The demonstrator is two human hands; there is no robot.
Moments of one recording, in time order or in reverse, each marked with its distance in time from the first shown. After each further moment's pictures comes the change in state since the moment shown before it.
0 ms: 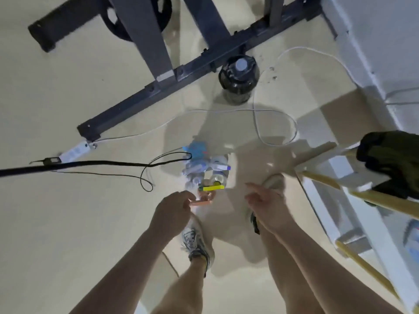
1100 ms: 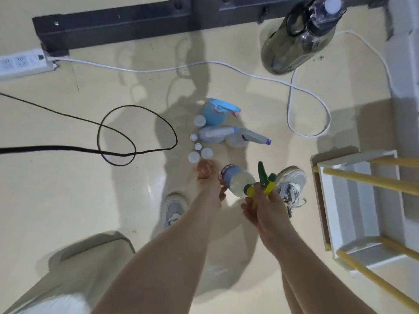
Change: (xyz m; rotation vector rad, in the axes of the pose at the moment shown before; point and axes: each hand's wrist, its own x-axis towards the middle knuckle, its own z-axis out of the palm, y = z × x) left_hand 0.144 -0.099 0.185 -1.621 -0.164 -0.745; right_hand 0.066 0.083 0.197 0.538 0.263 0.291
